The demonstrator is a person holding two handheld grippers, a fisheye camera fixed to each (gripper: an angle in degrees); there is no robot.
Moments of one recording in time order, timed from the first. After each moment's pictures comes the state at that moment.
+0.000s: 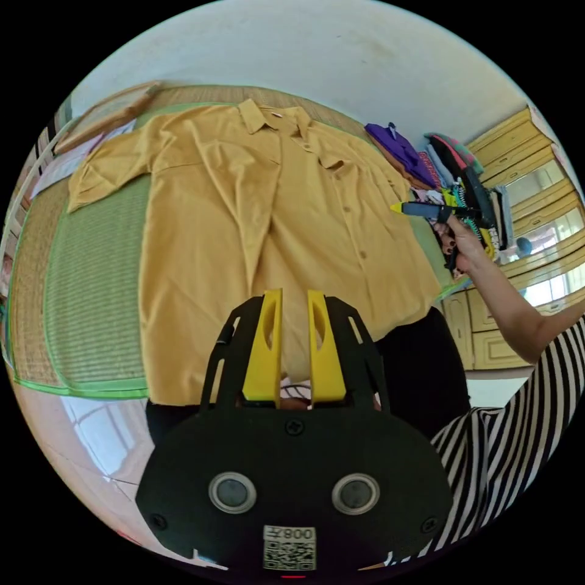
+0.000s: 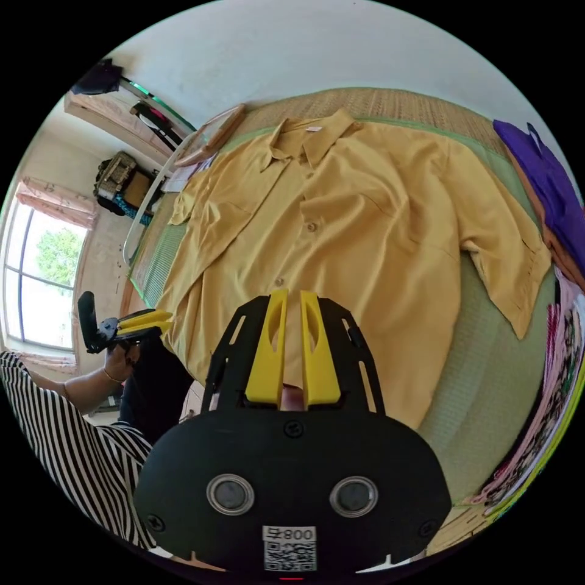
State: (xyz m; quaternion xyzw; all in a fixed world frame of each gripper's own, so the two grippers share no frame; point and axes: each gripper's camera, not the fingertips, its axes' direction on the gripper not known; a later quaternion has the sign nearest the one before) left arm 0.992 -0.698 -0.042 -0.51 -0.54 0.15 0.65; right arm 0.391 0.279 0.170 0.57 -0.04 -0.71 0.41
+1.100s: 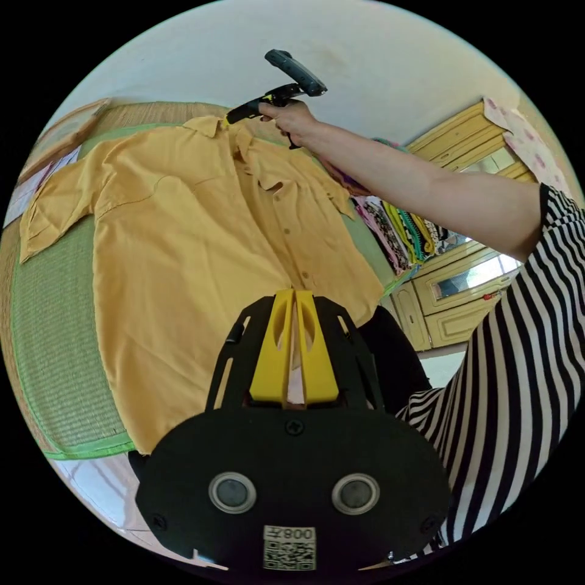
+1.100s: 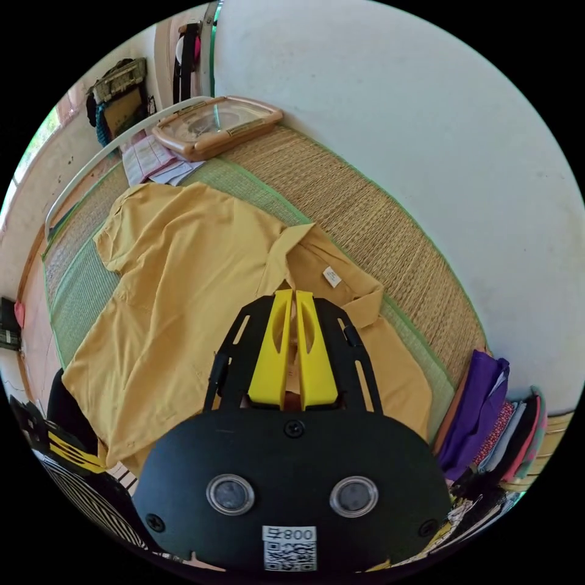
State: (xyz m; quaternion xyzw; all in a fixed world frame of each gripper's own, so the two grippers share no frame) left arm 1.032 -0.737 -0.056 -0.55 -0.40 0.13 0.72; right arm 0.290 0.638 0.166 0.72 0.17 -0.63 0.25
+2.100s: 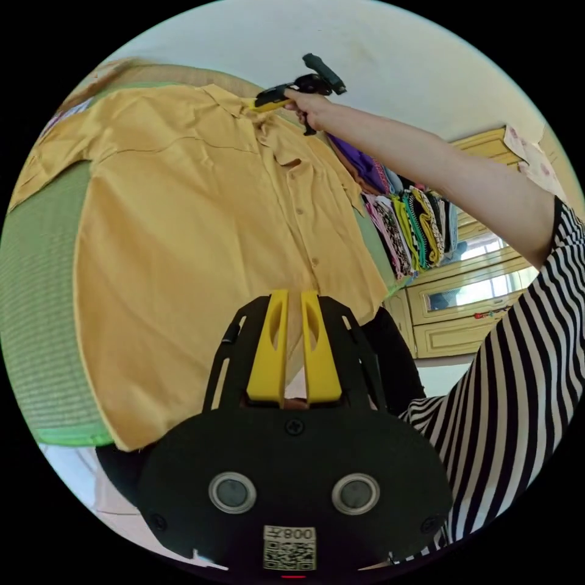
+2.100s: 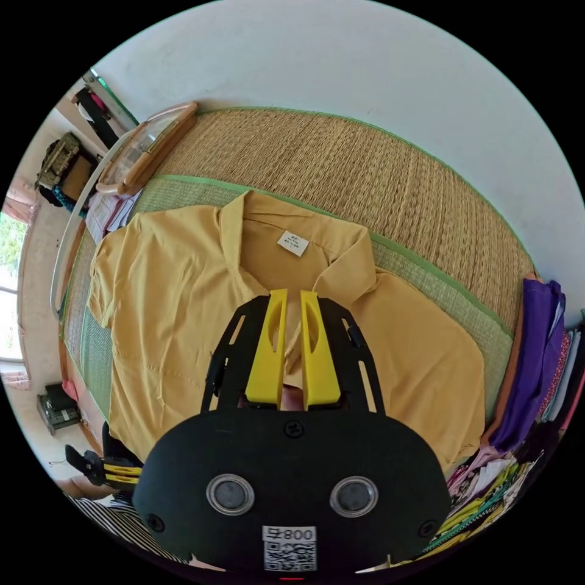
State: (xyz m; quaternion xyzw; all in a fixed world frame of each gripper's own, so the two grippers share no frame) left arm 0.971 -0.789 -0.110 -0.53 -0.43 0.06 0.73; right arm 0.252 0.594 0.037 0.66 0.07 -0.63 0.41
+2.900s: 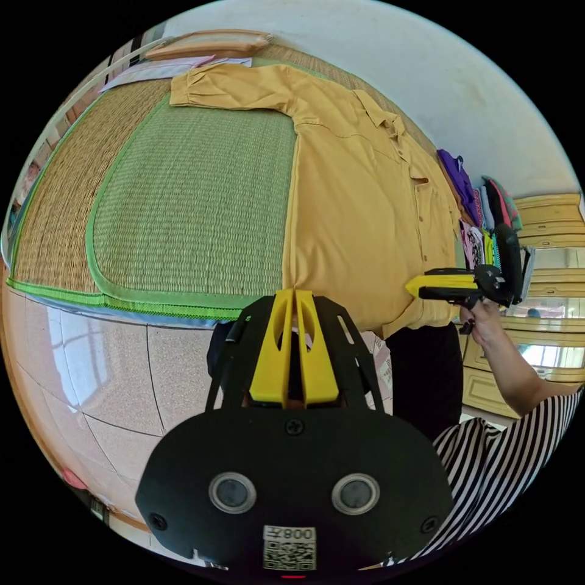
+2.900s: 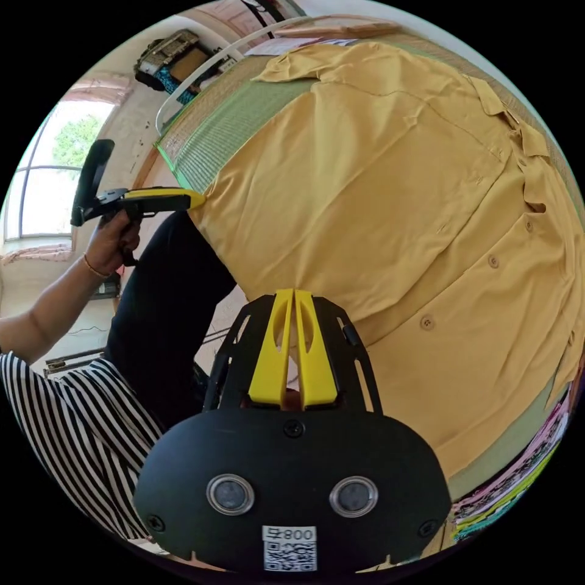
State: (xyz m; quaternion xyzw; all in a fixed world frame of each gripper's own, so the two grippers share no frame) left arm 0.968 -0.874 -0.191 -0.46 -0.62 0.03 0.64; right arm 0.352 0.446 0.341 0.47 0.21 -0.77 0.39
